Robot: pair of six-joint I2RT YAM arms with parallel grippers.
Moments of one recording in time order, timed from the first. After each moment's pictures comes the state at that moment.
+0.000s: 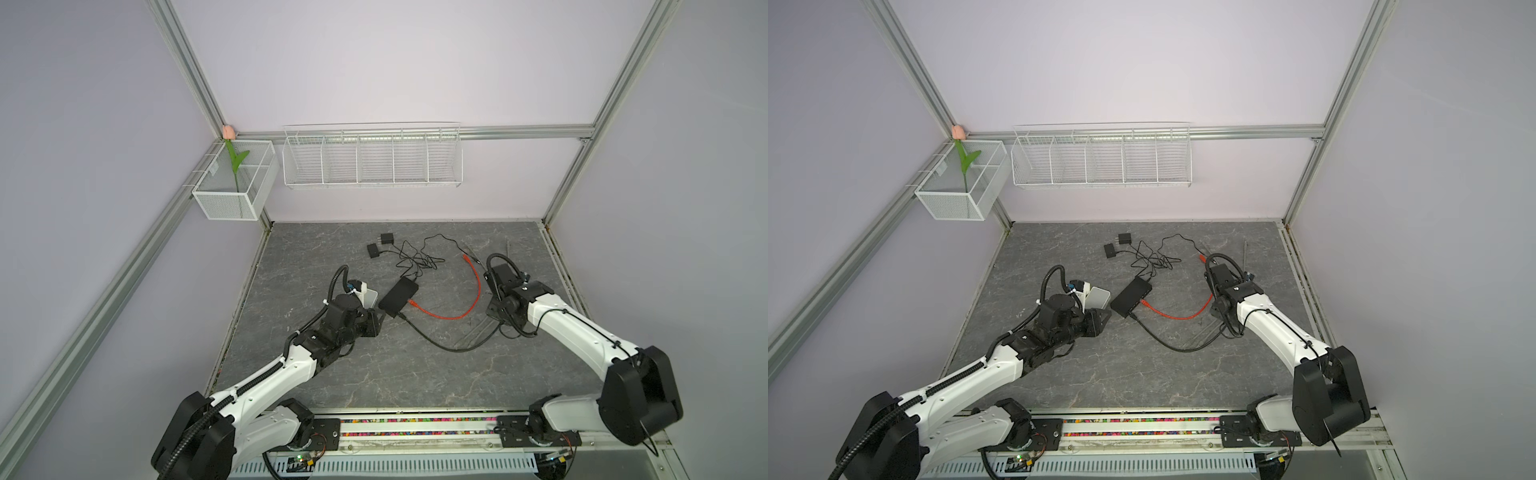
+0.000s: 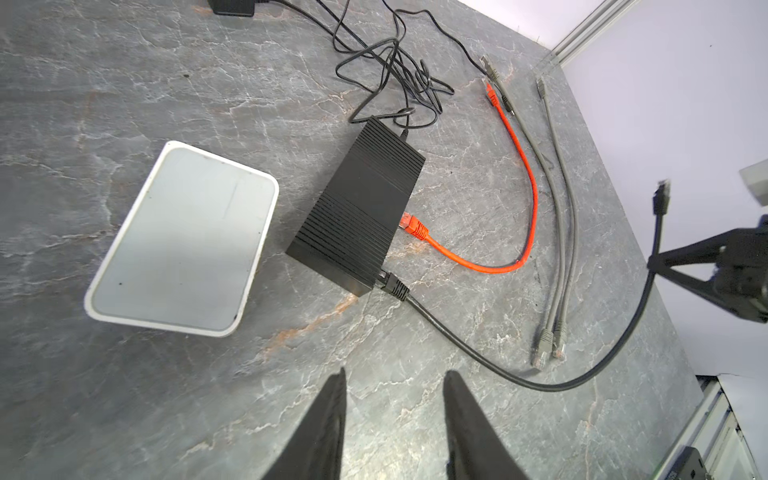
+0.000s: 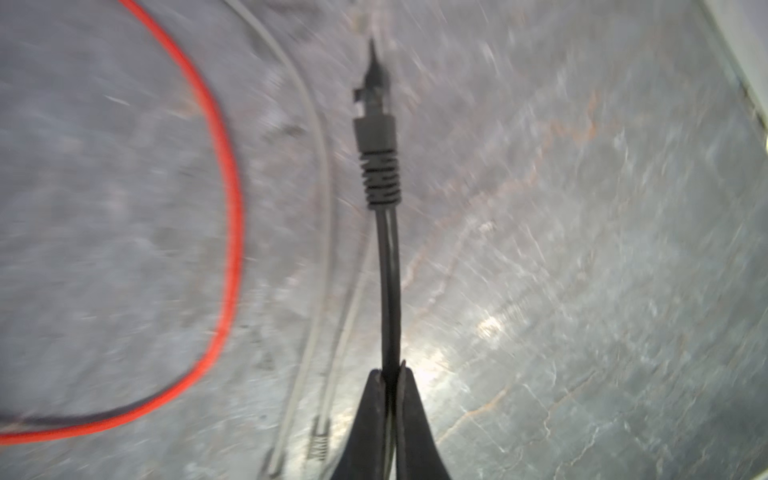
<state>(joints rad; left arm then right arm) -0.64 1.07 0.54 -0.06 0.07 -0.57 0.41 1.37 1.00 -0.86 0.37 0.86</state>
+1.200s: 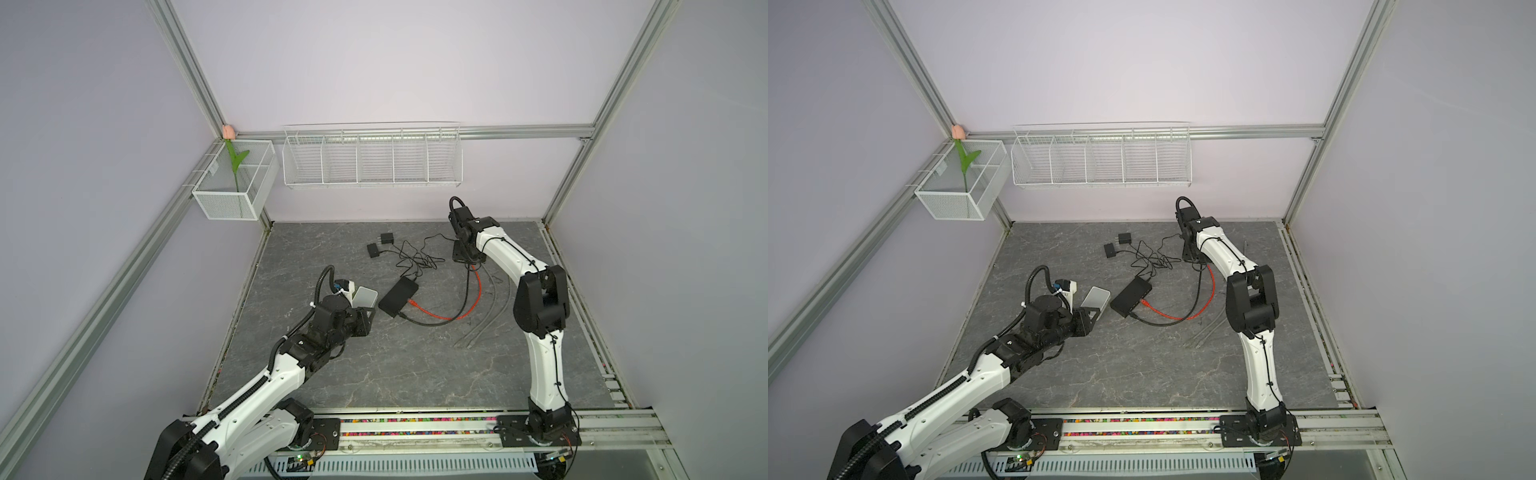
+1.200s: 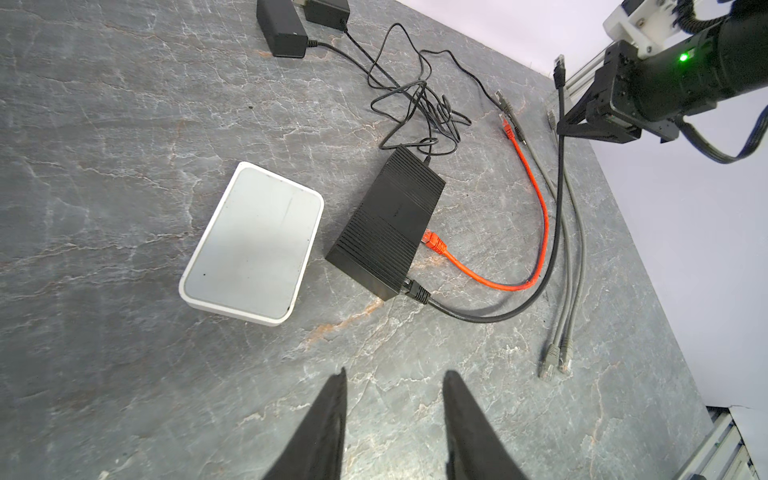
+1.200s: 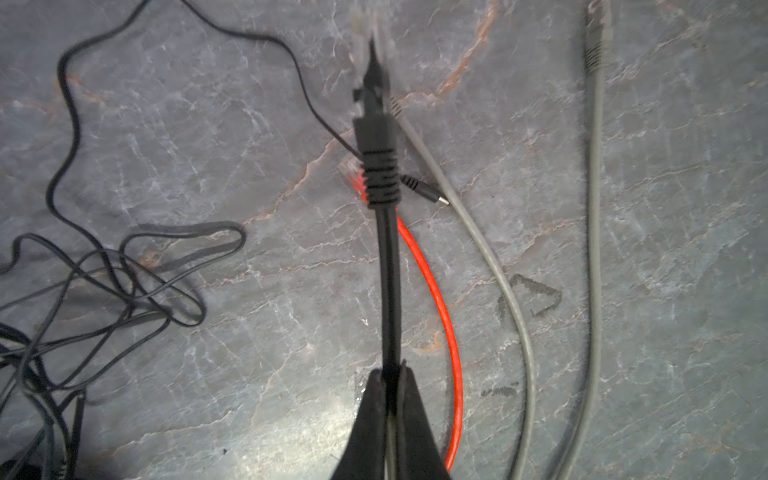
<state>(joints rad) -0.59 0.96 0.53 -0.15 0.05 -0.57 0.37 2.21 1.96 -1.03 0.31 0.52</state>
